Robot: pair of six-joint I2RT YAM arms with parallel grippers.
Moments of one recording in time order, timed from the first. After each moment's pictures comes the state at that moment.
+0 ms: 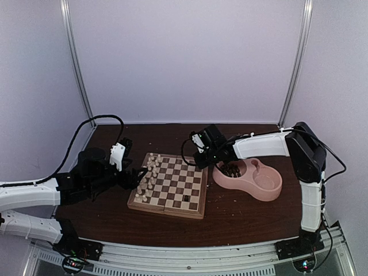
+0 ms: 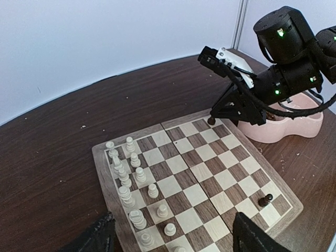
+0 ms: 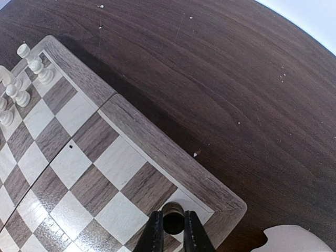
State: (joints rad) left arm -0.83 1.00 0.51 0.13 -0.17 -0.14; right arm 0.75 2.05 1.43 -0.19 0.14 0.14
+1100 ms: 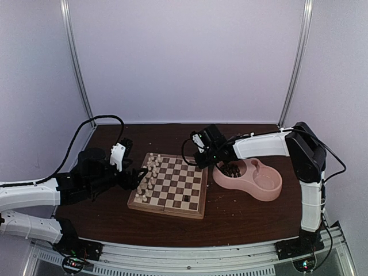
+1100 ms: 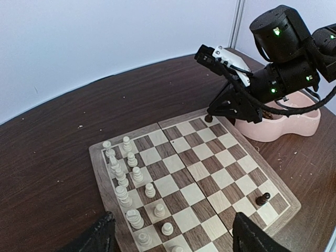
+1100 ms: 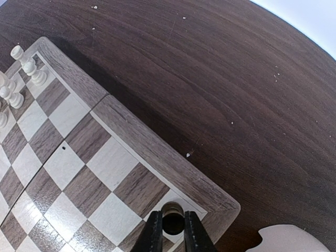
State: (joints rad) left arm -0.83 0.99 0.51 0.12 -0.16 -0.14; right arm 0.75 2.05 1.43 -0.19 0.17 0.14
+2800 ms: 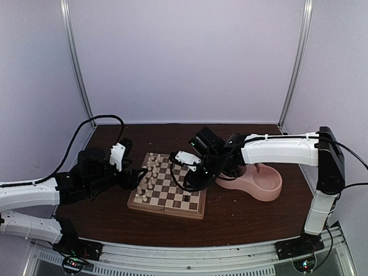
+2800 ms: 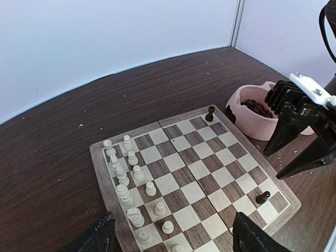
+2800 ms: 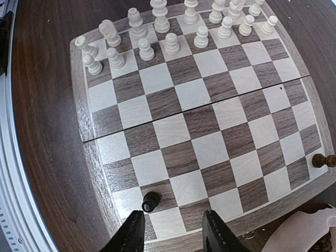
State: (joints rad) left arm -0.83 0.99 0.51 0.10 -0.16 -0.14; right arm 0.96 1.83 1.41 -0.54 -0.13 -0.11
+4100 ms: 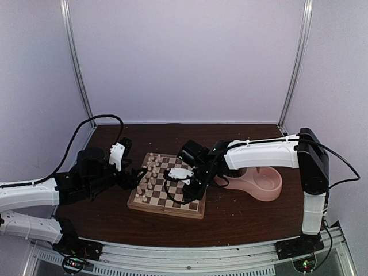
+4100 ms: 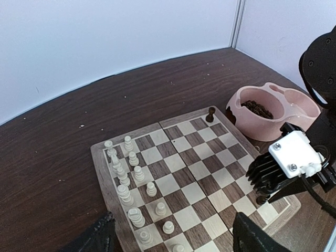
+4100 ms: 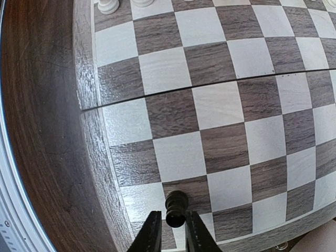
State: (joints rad) left arm -0.83 0.98 0.51 0.10 -0.16 -0.14; right arm 1.01 1.98 1.50 -0.69 -0.15 -0.18
